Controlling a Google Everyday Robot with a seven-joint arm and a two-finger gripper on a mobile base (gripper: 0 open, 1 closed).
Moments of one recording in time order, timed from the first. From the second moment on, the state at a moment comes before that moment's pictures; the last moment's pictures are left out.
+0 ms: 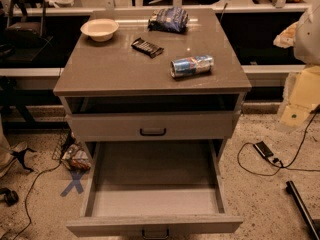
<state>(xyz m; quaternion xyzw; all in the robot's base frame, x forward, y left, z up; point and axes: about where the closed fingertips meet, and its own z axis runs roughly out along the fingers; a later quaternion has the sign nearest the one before) 0.438 -0.216 0.977 -0.60 0.78 -0.04 0.16</state>
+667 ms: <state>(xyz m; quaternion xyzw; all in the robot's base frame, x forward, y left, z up) 0.478 -0.207 0.982 -0.62 0.76 -0.05 0.19</state>
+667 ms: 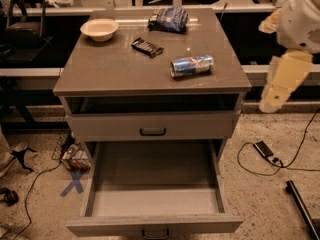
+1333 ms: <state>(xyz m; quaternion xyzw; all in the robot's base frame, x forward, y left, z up) 0.605 -0.157 0.965 -0.68 0.70 -0.08 0.19</state>
